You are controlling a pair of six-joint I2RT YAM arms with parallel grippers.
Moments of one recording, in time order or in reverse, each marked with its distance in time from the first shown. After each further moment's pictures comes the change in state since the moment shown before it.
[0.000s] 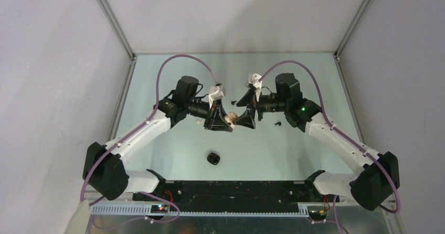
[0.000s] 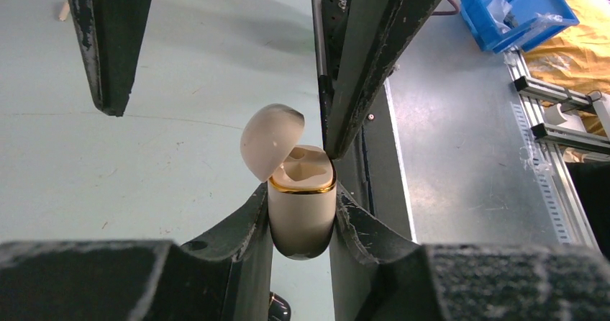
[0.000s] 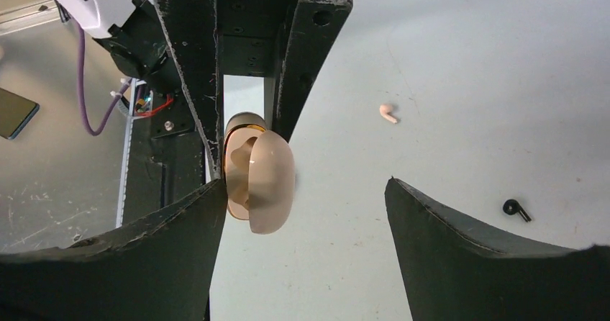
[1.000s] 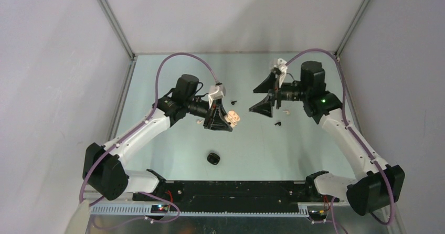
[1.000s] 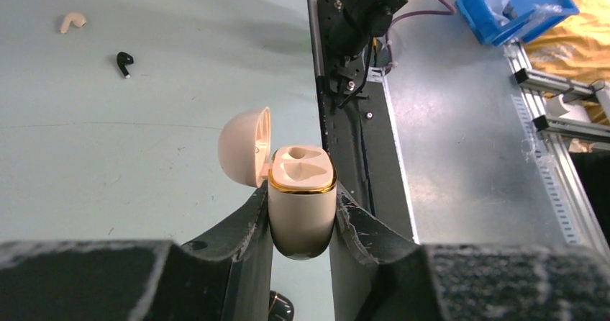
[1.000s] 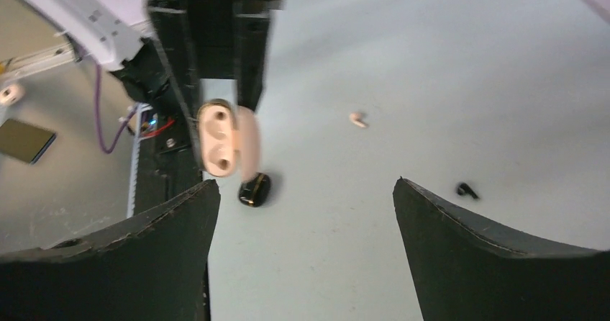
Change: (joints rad) left arm -0.002 0.000 0.034 -0.046 0.005 0.038; right arm -0.201 -0.044 0.080 -0.093 -0.191 0.008
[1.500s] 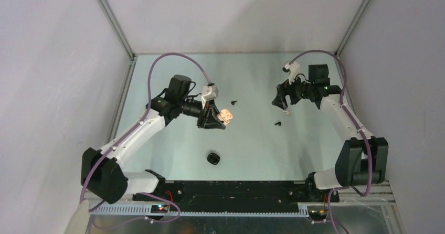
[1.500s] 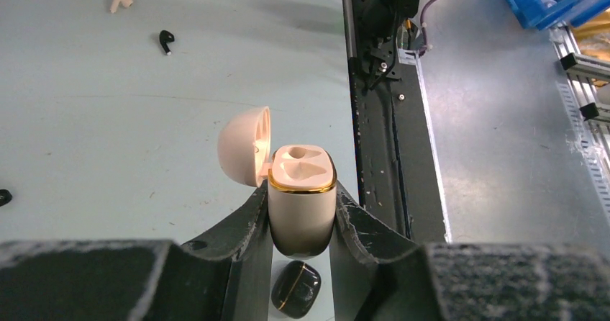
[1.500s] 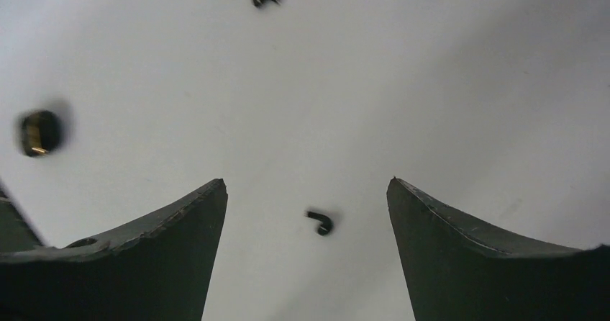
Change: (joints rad) left arm 0.079 -0.018 0.016 -0.134 -0.021 0.163; right arm -0.304 0.224 0.011 -0.225 0.326 -0.193
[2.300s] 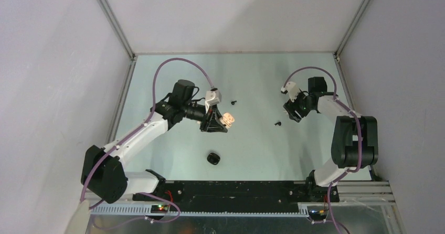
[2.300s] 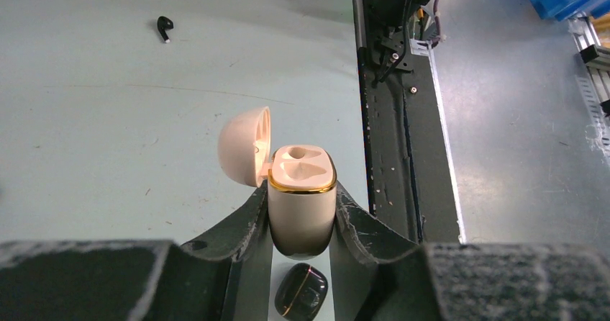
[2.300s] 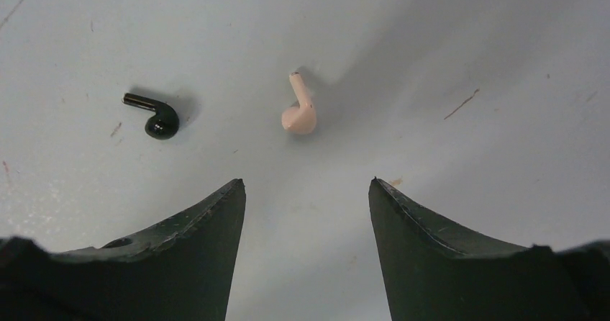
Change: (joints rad) left arm -0.029 -0.013 -0.109 0.128 -0.039 -0.026; right arm -0.093 0.192 -0.146 0.029 0.322 -0.505
